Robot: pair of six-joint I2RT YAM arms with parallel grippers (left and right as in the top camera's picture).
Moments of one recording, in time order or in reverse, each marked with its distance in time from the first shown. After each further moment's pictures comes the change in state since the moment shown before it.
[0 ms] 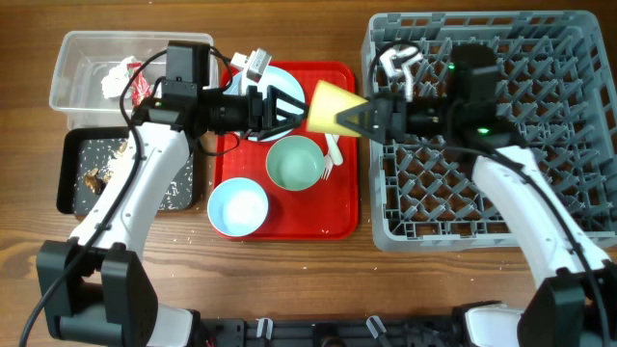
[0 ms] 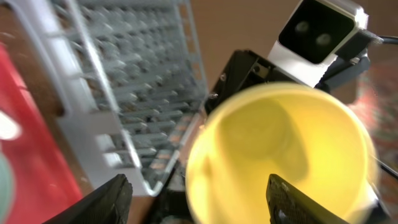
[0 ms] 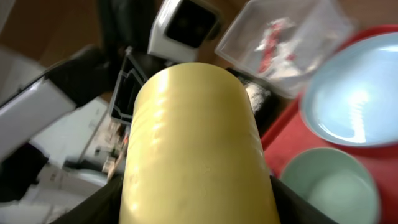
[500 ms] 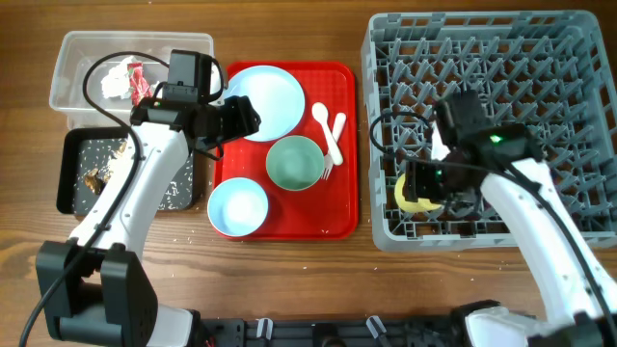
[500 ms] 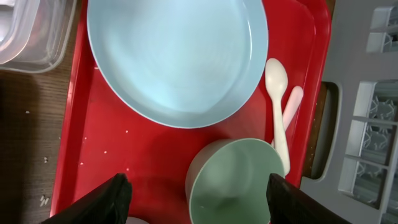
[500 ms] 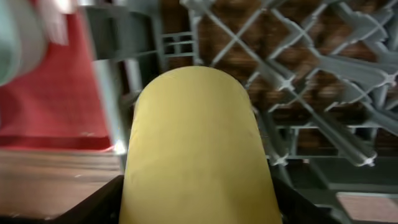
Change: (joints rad) left arm 0.003 -0.002 0.002 -0.212 -0.959 0.000; right arm 0.067 -0.093 0.092 -1.116 1.137 -0.082
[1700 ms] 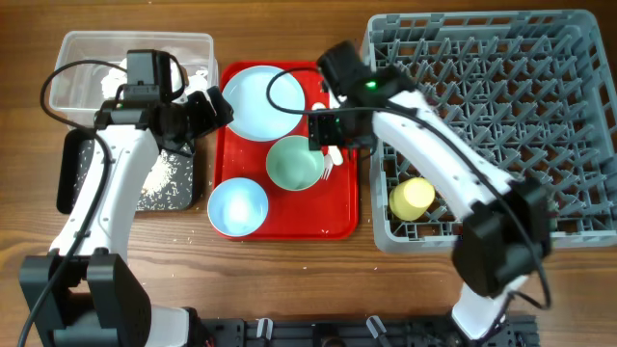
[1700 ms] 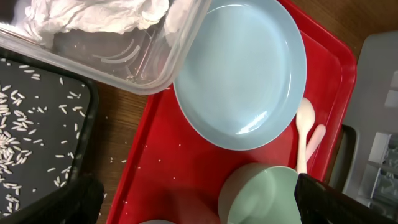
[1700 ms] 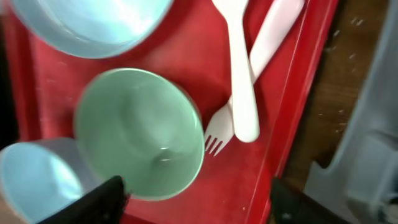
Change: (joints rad) left arm 0.148 -0.026 0.000 -0.021 -0.015 -0.009; right arm 0.316 0.533 0.469 0.205 -0.043 0.128
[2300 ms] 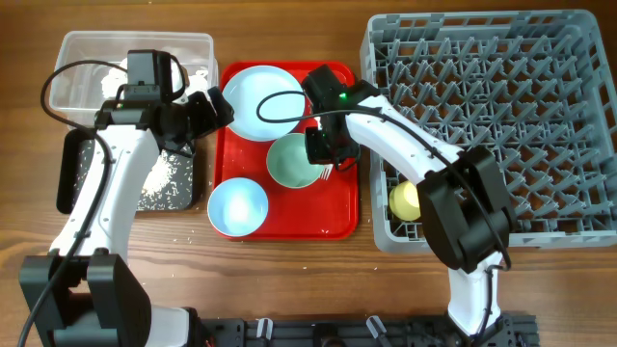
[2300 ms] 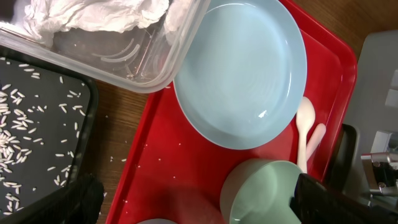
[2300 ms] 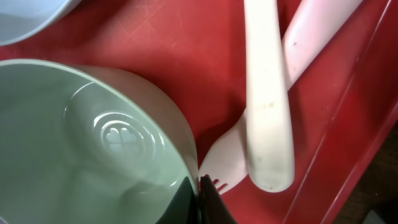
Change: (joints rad) left arm 0.000 -0.001 0.000 -0.003 0.000 0.000; right arm 0.022 0.158 -0.044 0.094 -0.015 0.011
